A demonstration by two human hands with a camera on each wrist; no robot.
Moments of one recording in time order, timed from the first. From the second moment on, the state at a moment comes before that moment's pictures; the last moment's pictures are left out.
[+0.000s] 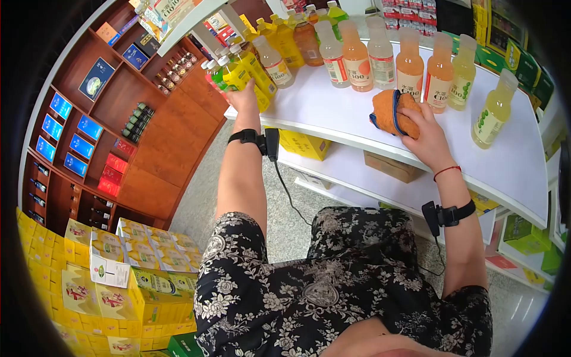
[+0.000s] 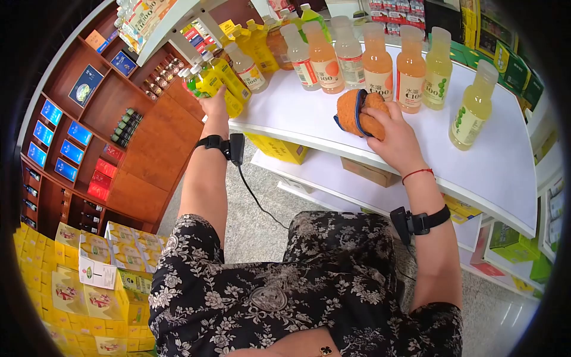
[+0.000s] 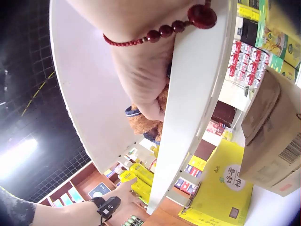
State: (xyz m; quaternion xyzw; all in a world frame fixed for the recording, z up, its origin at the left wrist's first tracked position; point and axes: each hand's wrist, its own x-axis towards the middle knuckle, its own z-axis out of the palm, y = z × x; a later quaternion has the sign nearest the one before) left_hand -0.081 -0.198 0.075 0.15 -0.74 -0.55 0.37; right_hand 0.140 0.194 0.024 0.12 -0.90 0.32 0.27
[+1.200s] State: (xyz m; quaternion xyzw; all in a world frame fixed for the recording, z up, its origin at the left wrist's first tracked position) left_hand 0.019 0.000 -0.018 -0.09 -0.28 -0.95 -0.08; right_hand 0.086 0.165 0.082 0.13 -0.78 0.44 0.43
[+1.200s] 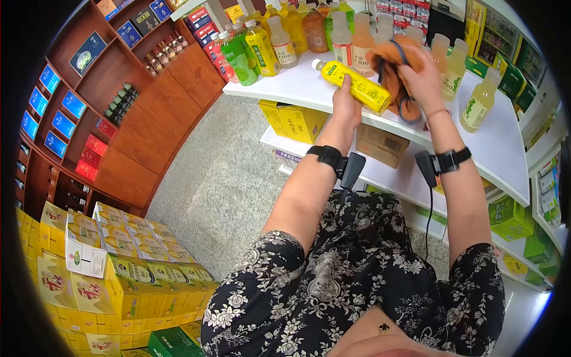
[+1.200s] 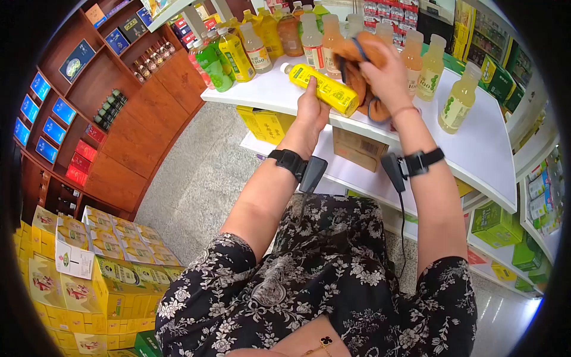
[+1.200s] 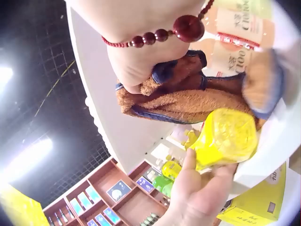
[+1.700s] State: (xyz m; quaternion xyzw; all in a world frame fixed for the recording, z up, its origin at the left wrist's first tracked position) left_hand 0.016 0.006 -0.023 -0.10 -0.26 -0.96 -0.09; right_hand 0.069 0.133 0.074 0.18 -0.95 0.24 0.10
